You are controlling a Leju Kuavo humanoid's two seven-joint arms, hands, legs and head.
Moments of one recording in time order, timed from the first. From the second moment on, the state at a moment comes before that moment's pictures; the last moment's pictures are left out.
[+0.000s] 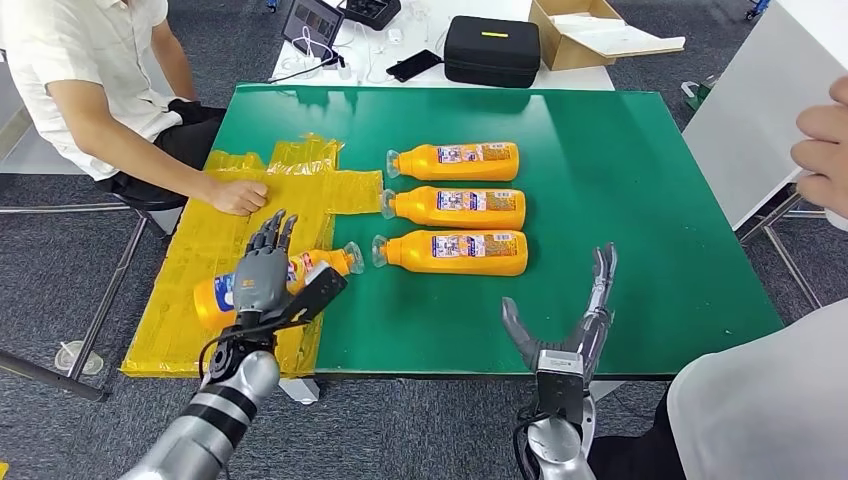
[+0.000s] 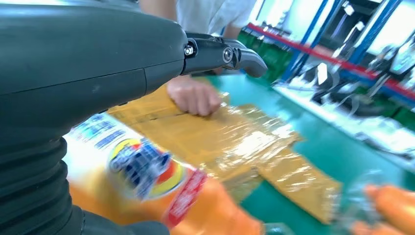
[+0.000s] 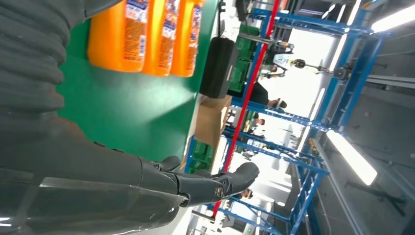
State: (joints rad) left arm -0.41 -0.12 -0.39 -0.76 -0.89 0.46 -0.31; right arm 0.02 0.16 0.21 -1.45 0.22 -0.70 -0.70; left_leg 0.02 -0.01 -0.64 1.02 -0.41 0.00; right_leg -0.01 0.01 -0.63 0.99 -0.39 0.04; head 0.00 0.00
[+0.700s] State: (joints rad) left arm -0.17 -0.14 -0.49 -1.22 -0.55 0.45 -0.47; right arm -0.05 0.10 0.21 -1.24 0.66 -0.66 -0.58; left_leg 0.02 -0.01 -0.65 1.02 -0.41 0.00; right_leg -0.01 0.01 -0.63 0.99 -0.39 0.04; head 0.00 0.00
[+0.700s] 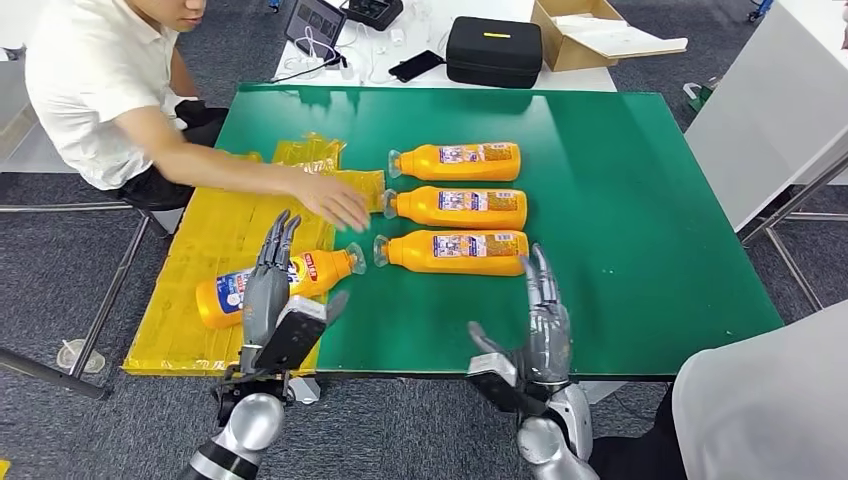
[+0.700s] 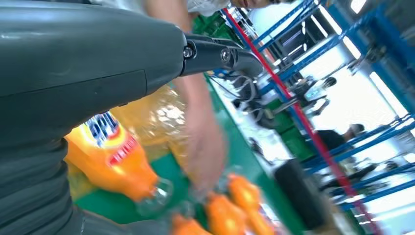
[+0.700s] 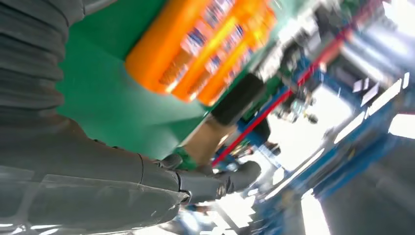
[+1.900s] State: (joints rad) left arm -0.08 -0.19 -0.67 -1.33 -0.11 0.46 -0.52; right arm -0.36 -0.09 0.30 -0.84 0.93 -0.39 -0.20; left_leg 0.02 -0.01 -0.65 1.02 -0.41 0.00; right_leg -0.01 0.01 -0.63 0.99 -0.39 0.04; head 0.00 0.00
